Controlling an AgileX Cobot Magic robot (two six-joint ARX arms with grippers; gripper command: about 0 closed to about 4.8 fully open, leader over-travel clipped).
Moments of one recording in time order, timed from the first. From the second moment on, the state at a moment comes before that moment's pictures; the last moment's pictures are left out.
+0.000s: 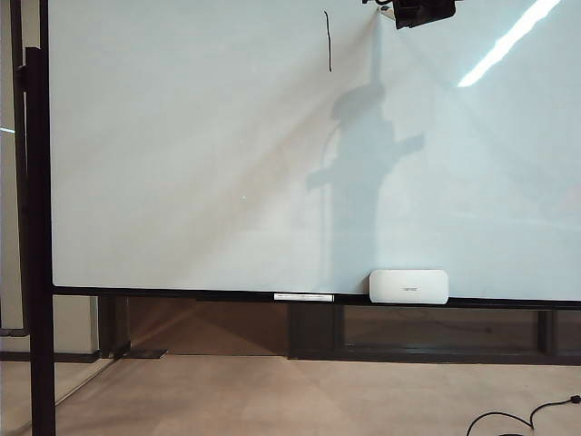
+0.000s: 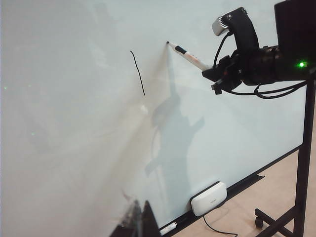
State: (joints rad) left arm -0.33 0.86 0.98 0.01 0.29 0.21; right arm 0.29 1.87 1.88 -0.03 0.18 -0.11
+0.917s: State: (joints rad) left arm -0.33 0.86 0.98 0.03 0.29 0.23; right arm 0.29 1.89 1.88 -0.01 0.18 -0.11
